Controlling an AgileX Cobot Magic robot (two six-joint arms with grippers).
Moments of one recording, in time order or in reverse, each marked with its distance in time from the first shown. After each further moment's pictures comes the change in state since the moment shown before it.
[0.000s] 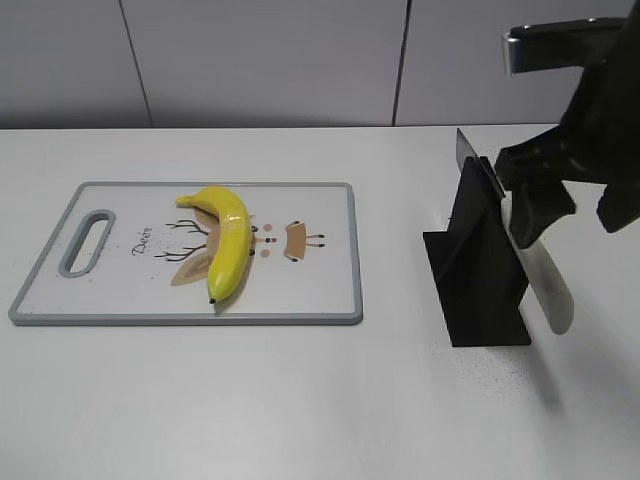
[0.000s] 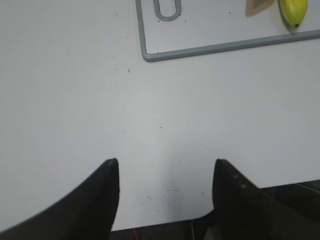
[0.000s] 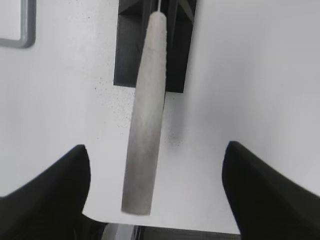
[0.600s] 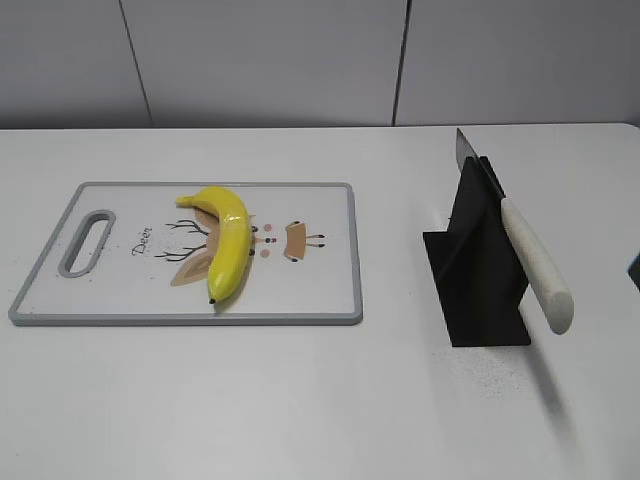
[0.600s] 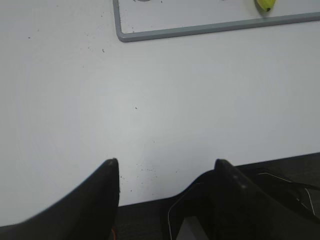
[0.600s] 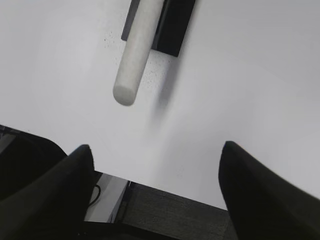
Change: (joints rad) left arm 0.000 -0.096 0.036 -0.088 0.061 -0.001; right arm 0.000 -0.419 0.193 0.025 0.058 -0.202
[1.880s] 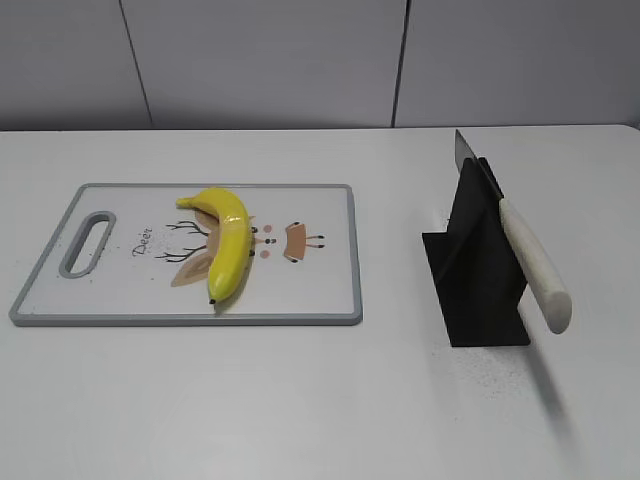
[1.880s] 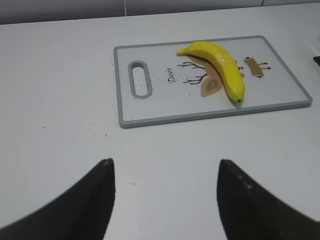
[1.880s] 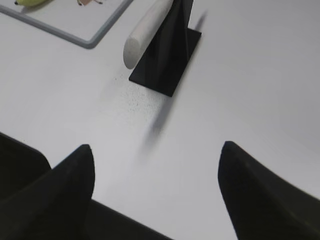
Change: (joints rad) left arm 0.000 -0.523 0.153 -0.004 -0.132 0.030; right arm 0.000 -0.997 0.504 0.010 -0.144 -0.145
